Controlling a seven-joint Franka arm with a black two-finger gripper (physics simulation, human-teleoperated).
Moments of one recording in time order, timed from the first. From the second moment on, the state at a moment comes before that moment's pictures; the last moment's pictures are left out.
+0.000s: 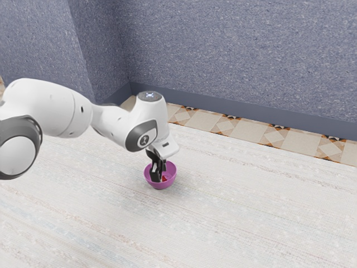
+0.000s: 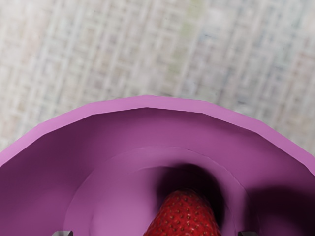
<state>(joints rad) -0.12 0.53 0.01 -1.81 0.11 2.37 1.05</state>
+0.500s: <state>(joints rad) -0.12 0.53 0.01 -1.81 0.10 2.39 1.07</state>
